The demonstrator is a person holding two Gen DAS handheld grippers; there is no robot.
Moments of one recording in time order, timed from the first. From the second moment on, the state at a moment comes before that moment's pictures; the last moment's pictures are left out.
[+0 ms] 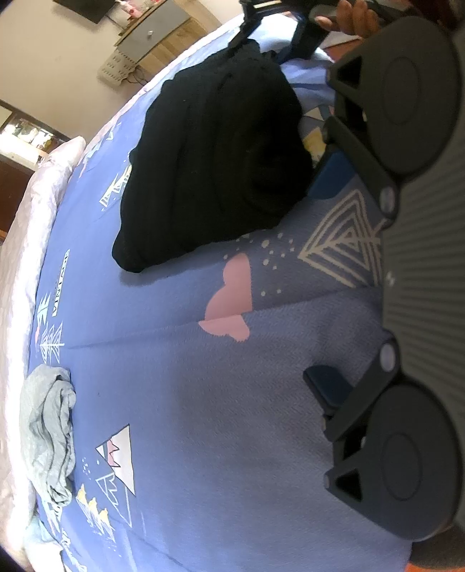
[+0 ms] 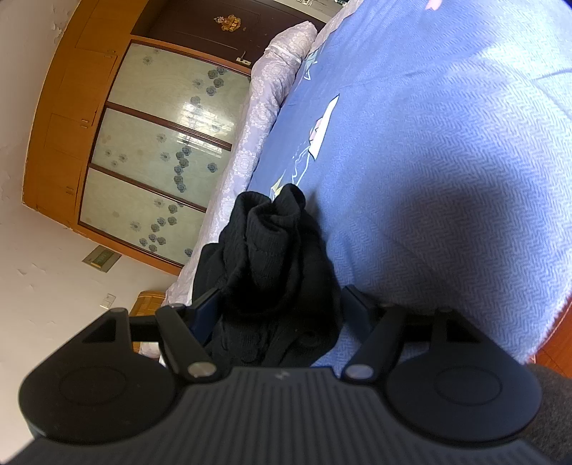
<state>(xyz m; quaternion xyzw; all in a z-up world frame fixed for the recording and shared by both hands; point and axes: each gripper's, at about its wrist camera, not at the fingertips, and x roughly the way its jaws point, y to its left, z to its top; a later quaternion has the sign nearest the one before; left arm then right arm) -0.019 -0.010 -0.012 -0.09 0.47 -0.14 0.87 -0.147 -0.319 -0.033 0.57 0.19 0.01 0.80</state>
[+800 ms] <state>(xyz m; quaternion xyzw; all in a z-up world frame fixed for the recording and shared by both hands) -0.020 -0.009 -0.013 -0.08 0.47 -0.14 0.87 -0.147 -0.321 -0.033 0.57 0.19 0.01 0.80</state>
